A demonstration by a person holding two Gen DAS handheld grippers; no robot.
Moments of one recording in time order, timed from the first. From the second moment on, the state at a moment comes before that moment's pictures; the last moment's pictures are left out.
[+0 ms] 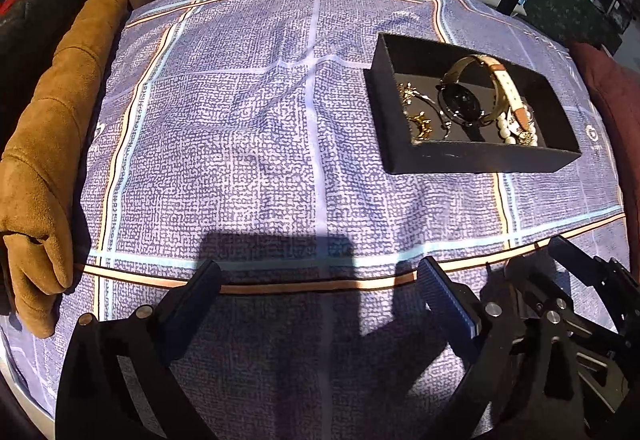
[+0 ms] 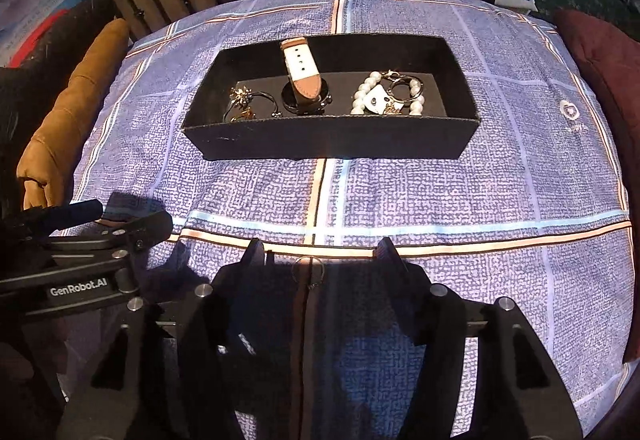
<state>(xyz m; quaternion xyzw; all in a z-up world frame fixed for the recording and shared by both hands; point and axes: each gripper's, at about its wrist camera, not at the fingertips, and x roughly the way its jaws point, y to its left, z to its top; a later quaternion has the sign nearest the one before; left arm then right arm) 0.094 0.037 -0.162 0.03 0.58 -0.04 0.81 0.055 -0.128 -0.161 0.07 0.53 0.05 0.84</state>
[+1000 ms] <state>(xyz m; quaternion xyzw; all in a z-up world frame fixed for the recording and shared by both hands) 0.071 0.029 -0.164 0.02 0.60 -0.08 0.80 0.048 -0.118 -0.157 0.05 0.53 0.06 0.84</state>
